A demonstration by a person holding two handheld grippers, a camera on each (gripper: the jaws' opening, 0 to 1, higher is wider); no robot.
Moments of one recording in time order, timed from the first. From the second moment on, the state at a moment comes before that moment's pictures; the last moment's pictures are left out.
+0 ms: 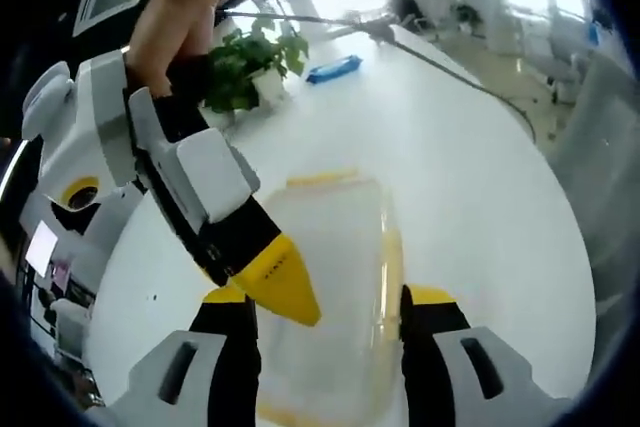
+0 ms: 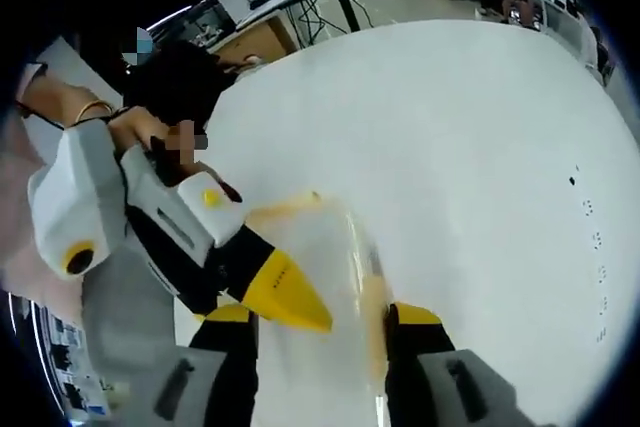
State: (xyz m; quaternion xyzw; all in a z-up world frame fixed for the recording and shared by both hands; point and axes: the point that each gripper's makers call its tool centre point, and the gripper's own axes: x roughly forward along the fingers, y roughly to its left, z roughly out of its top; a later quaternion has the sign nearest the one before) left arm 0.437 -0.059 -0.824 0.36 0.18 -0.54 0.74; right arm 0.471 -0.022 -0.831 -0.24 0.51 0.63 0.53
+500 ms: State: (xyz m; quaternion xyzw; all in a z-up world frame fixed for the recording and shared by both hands) left arm 0.438 -0.059 -0.826 0.35 0.17 -0.54 0.75; right arm 0.467 -0.021 -0.830 -0.21 0.52 0.66 0.50
